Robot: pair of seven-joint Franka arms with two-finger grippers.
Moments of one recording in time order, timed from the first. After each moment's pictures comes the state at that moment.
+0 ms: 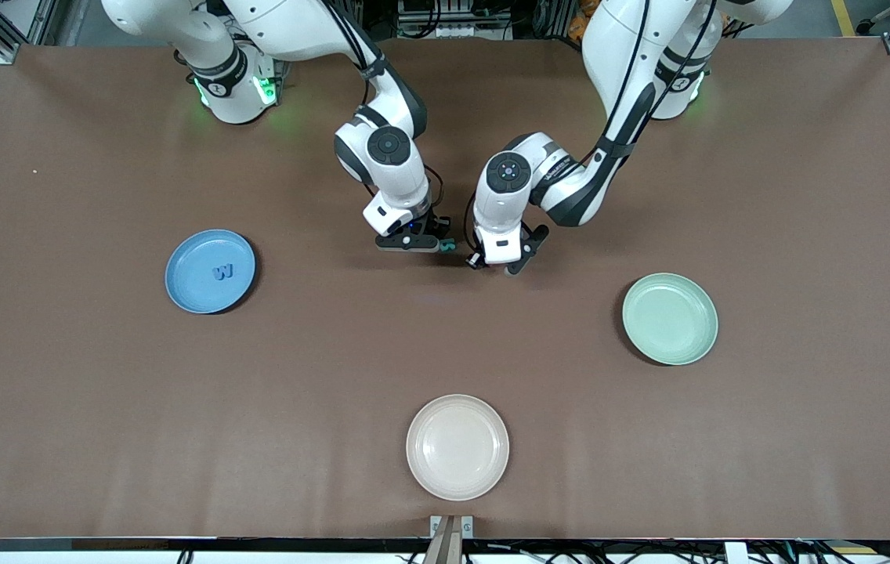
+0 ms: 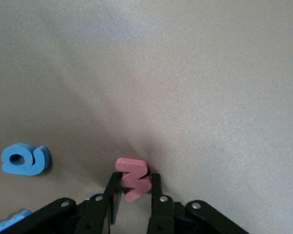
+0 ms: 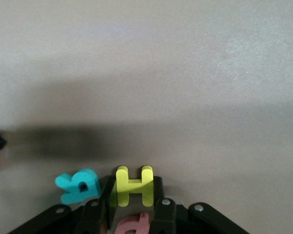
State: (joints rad) left arm -0.68 0.59 -0.13 -1.97 0.06 2.60 -1.74; right arm 0.86 0.55 -0.01 -2.04 0.09 2.68 0.86
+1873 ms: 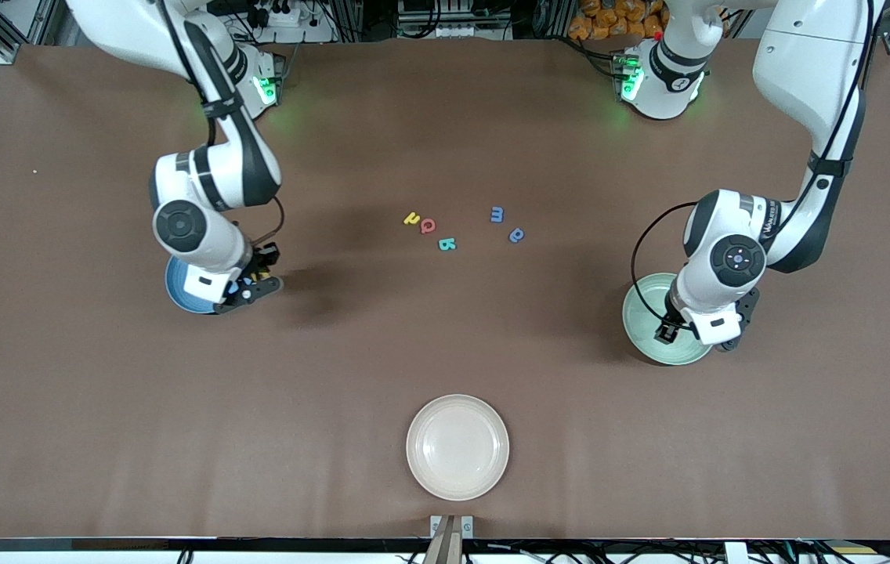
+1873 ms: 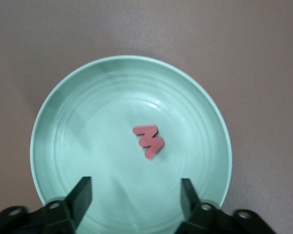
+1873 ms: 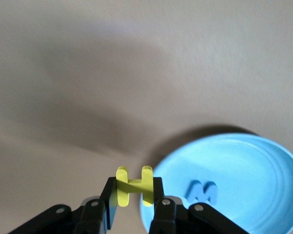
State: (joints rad) left arm -0.14 0.47 -0.08 -1.98 0.21 2.37 -1.38; right arm 0.57 0.31 -0.33 -2.18 0.07 2.24 -0.29
